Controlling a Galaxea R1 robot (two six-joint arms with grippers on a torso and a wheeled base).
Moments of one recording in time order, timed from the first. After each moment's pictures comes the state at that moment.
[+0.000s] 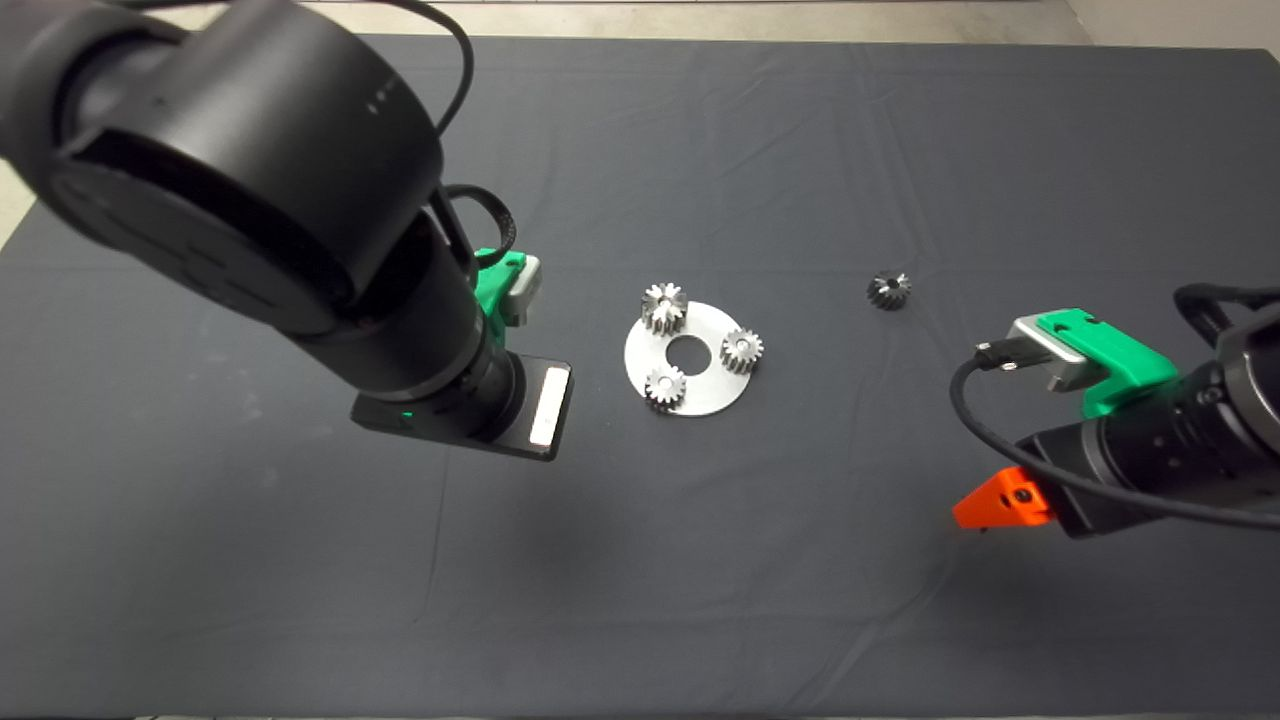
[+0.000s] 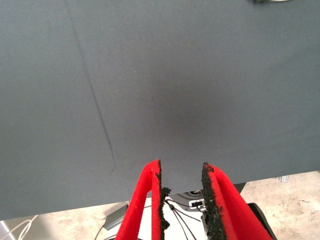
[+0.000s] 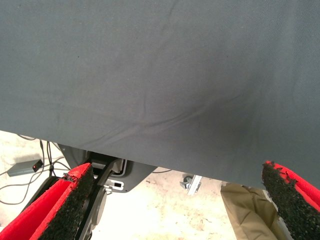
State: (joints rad) left arm -0.69 2.56 -0.64 0.11 1.53 -1.76; right arm 0.66 2.27 -0.42 -0.01 -1.53 1.68
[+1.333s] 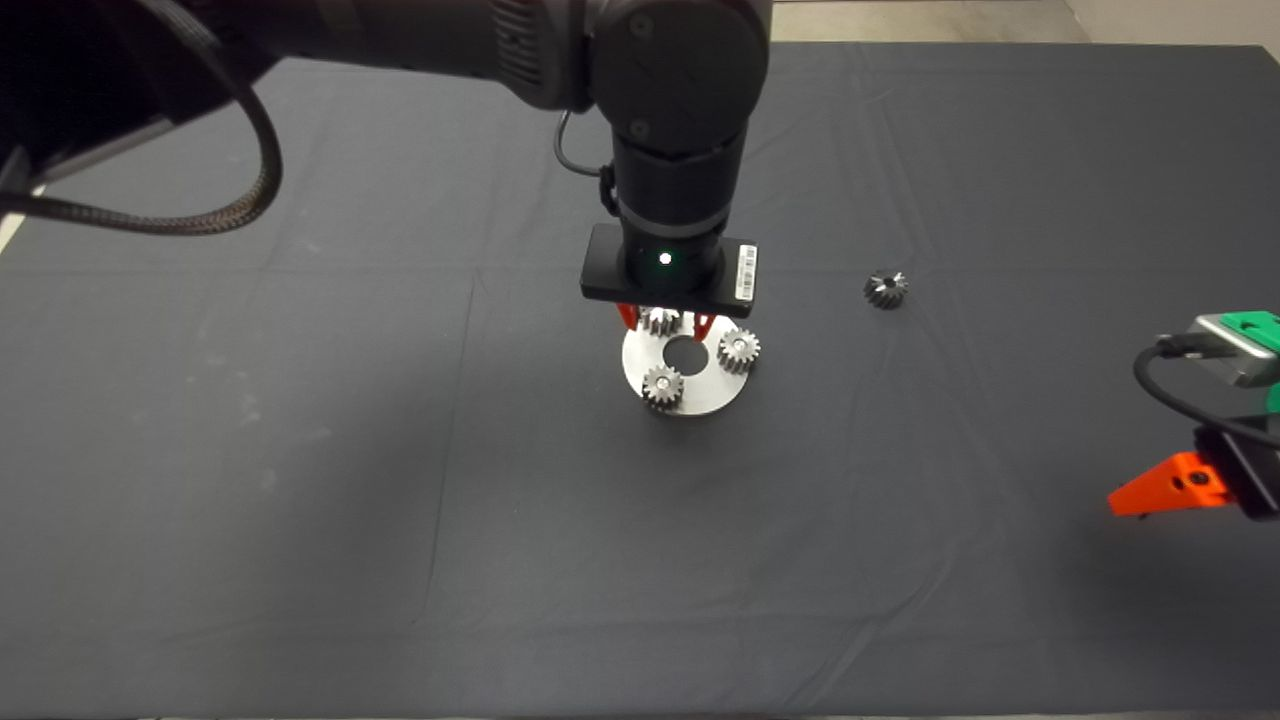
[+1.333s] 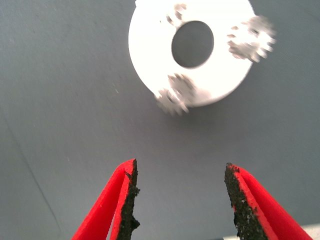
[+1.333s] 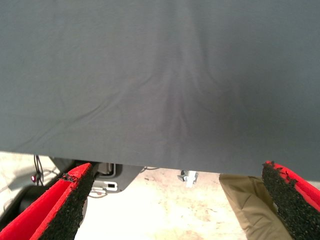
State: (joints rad) left arm -0.63 2.91 -1.19 0.16 1.52 -1.58; right arm 0.64 1.85 -0.46 0.00 -1.54 1.35
